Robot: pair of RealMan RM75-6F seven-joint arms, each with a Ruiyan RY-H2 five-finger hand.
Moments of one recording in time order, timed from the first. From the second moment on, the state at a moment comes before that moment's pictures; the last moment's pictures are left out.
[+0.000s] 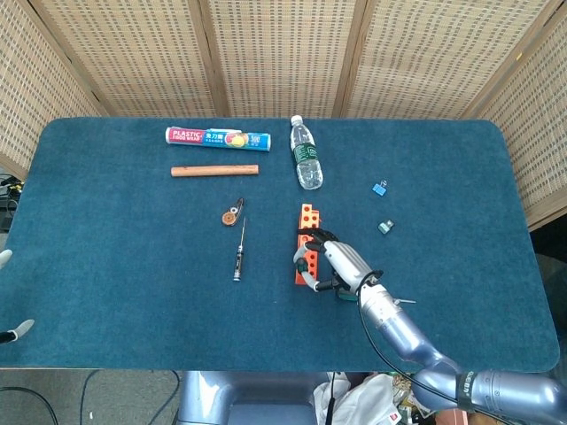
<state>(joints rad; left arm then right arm) -0.02 -0.91 -0.03 -1.83 1.41 1.47 0.02 0.72 -1.40 0.24 -1.79 -1.05 0.89 0.13</state>
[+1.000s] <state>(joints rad) -0.01 -0.91 -0.03 -1.83 1.42 1.48 0.01 0.71 -1.34 0.25 -1.84 -1.06 0.88 0.13</state>
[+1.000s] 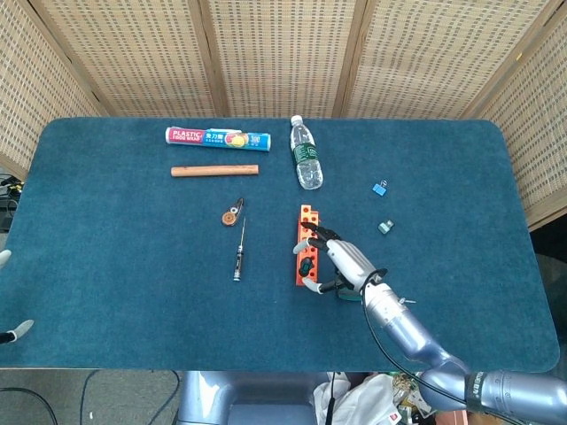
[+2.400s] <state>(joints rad) 0.02 -0.87 0.01 -1.82 1.52 1.55 -0.08 0.58 -1.63 0.07 -1.70 -0.93 1.25 -0.64</state>
